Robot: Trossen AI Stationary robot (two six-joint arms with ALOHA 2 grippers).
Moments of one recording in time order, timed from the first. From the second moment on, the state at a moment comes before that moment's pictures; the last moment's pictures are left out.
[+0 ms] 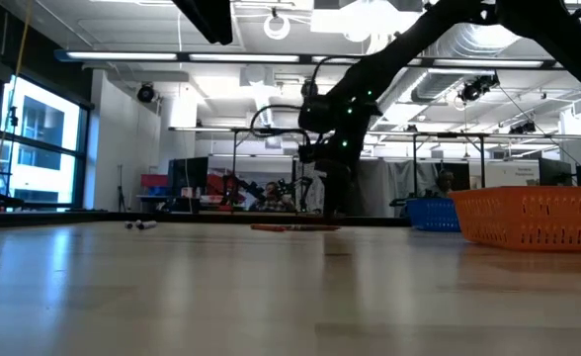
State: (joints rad) left arm -0.51 1.98 1.88 -1.54 -0.79 -1.06; right arm -0.54 2.11 1.57 -0.69 -0.04 -0.26
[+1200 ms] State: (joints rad) left arm -0.49 1.98 1.72 -1.44 -1.52 -1.32; right arm -0.25 0.98 0.53 0.25 -0.13 0.10
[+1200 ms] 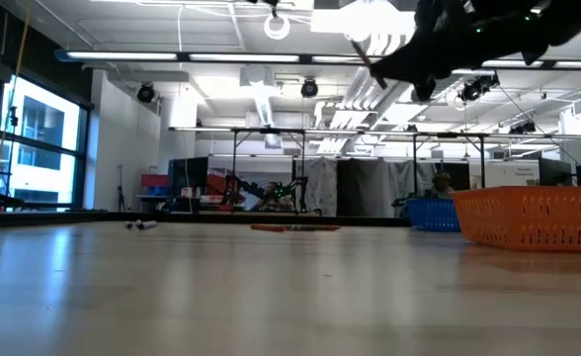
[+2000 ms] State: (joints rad) left arm -0.44 1.99 1.72 -0.65 -1.13 -0.25; right arm -0.17 0.97 0.45 0.42 -0.13 0.06
